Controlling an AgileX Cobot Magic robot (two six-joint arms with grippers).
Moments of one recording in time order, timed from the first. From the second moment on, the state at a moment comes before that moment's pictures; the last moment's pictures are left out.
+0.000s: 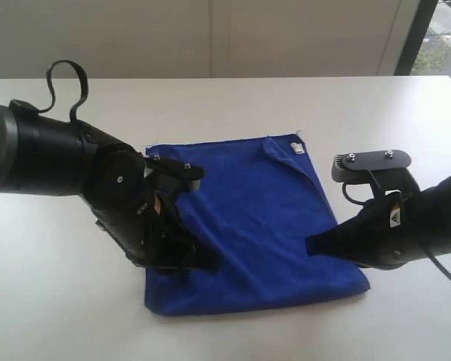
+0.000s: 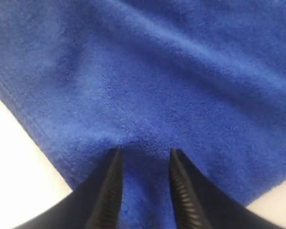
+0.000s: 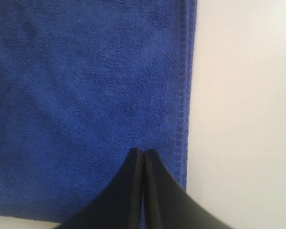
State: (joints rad) left arm -0.79 1.76 -0.97 -0.11 0.55 -0.18; right arm 0.28 1.46 -0.57 0.02 0.27 0.21
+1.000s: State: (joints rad) left arm -0.79 1.65 -0.97 -0.10 0.73 -0.18; right arm 0.28 1.46 -0.57 0.02 0.27 0.21
